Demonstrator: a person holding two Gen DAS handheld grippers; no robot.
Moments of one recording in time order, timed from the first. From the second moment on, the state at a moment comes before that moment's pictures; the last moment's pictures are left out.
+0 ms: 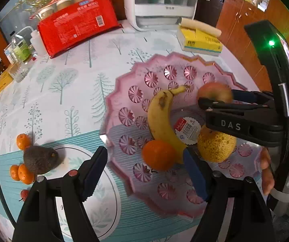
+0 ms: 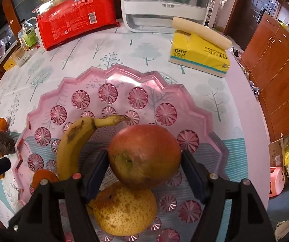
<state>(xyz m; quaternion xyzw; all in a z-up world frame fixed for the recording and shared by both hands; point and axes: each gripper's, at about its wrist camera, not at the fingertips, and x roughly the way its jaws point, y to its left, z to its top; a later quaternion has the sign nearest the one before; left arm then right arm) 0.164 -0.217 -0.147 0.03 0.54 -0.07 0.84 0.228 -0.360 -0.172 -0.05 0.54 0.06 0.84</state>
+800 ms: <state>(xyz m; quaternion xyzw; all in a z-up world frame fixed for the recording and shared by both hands) 0.074 -0.131 -0.061 0.01 0.45 -0.04 0.89 0.127 -0.288 -0.065 -0.04 0.43 0.12 0.89</state>
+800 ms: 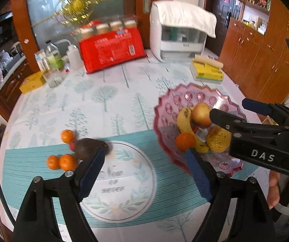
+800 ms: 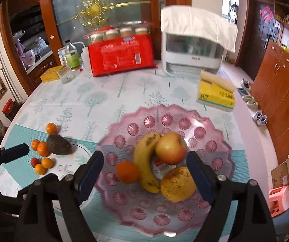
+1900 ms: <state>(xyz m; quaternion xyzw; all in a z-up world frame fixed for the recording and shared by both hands) 0.019 0.129 -0.062 0.07 0.45 -0.10 0.88 -0.003 -0.064 -0.051 -0.03 0.42 0.03 0.91</state>
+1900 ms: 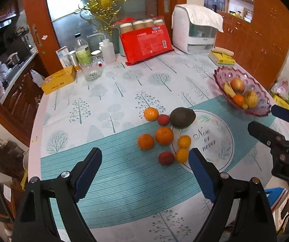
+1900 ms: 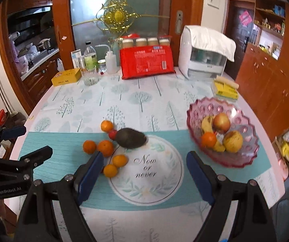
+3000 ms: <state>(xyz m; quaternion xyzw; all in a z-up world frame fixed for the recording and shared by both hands) 0.107 0.166 -0.188 0.01 0.57 -0.05 0.82 0.078 -0.049 -0.188 0.03 0.54 0.08 0.84</state>
